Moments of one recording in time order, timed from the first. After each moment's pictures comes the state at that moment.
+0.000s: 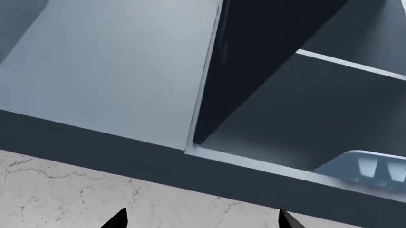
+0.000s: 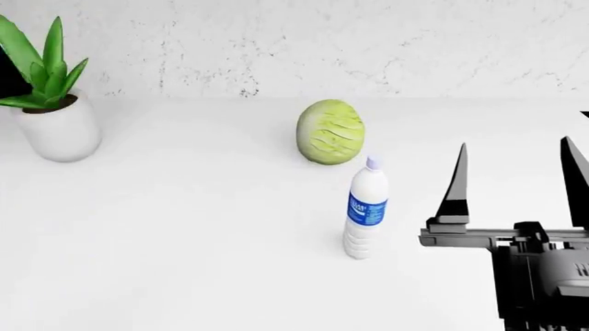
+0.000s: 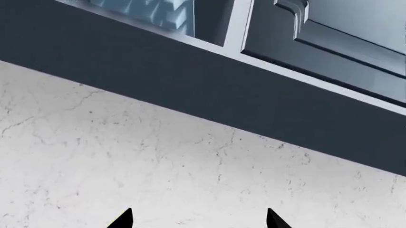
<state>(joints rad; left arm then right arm) -0.52 -0.51 -0.38 0.73 -0.92 -0.47 -0.25 0.03 0.34 0.05 -0.71 0.01 0.14 0.17</state>
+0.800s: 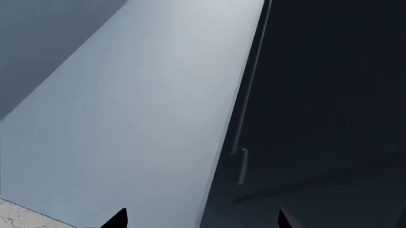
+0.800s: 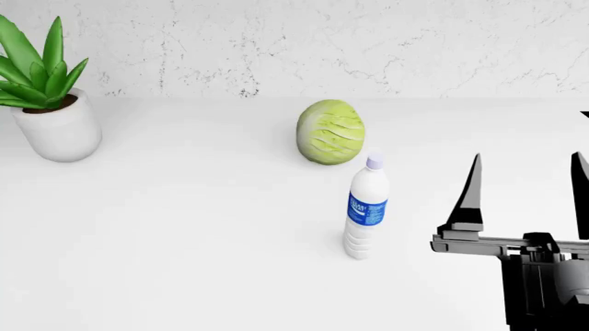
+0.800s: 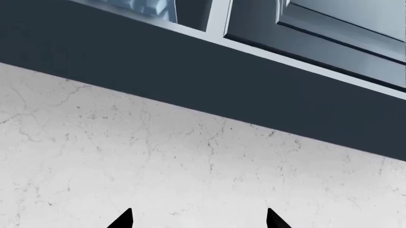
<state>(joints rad) -1.03 -0.68 -0.37 0.46 -1.24 -0.57 -0.40 -0.02 0.34 0.10 -0.63 0.06 0.02 0.19</state>
